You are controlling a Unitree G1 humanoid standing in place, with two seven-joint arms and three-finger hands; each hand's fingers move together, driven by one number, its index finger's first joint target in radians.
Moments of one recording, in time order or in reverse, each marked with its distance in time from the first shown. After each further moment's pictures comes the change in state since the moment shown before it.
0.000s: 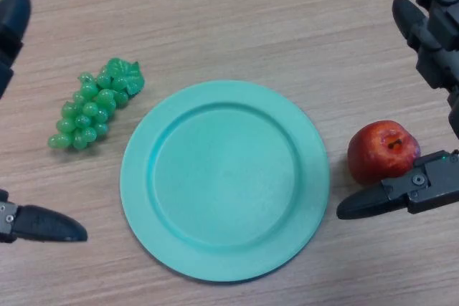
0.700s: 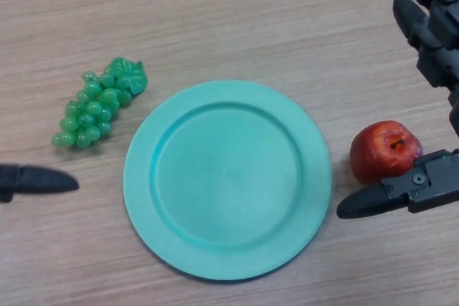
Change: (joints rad) left arm -0.070 0.003 -0.109 0.194 0.423 -0.064 -0.037; right arm -0.007 0.006 0.002 -0.001 -0.003 0.000 0.000
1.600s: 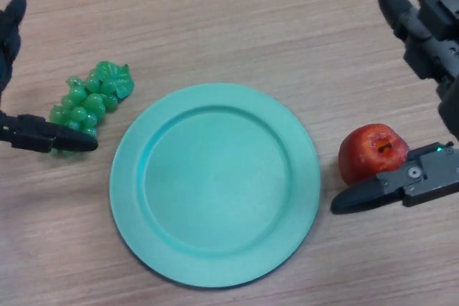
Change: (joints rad) left arm -0.344 0.076 -0.314 0.973 0.532 -0.438 0.009; right arm -0.045 0.117 -0.042 -0.002 -0.063 0.043 0.124
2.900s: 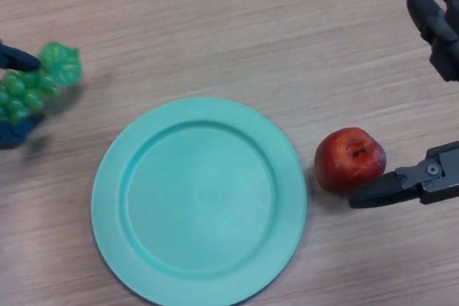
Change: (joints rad) left arm -0.054 0.088 -0.028 0.349 0.273 -0.350 0.311; right arm 0.039 0.007 -0.042 0.000 -0.064 0.007 0.034
